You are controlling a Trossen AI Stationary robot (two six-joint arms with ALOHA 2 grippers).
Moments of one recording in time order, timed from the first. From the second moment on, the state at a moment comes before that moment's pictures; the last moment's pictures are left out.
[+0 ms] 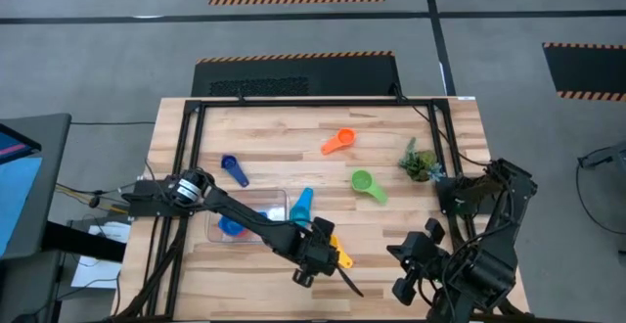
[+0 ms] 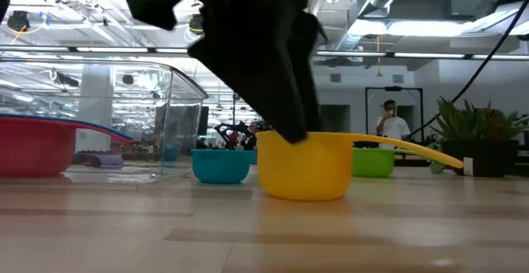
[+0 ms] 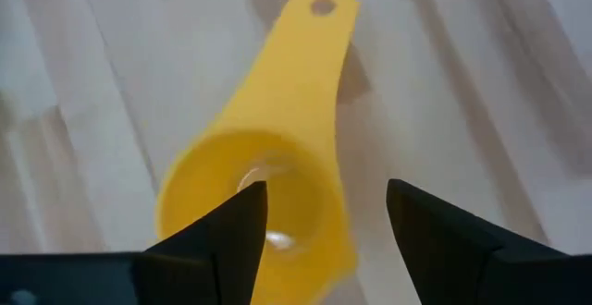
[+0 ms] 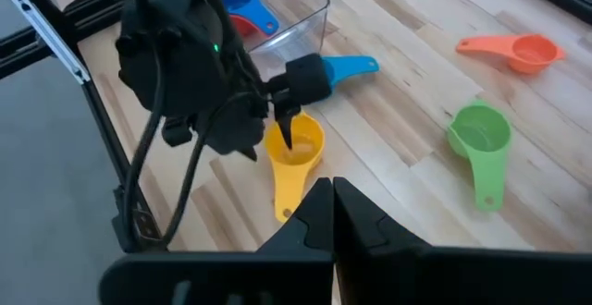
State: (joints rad) left arm -0.43 2.17 1.71 -0.69 -0.19 0.03; right arm 0.96 1.78 1.94 -1.57 0.84 1.52
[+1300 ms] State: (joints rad) left arm -0.49 2.17 2.35 -1.56 -0.39 -0.15; right arm 0.95 1.78 1.94 -1.57 0.84 1.52
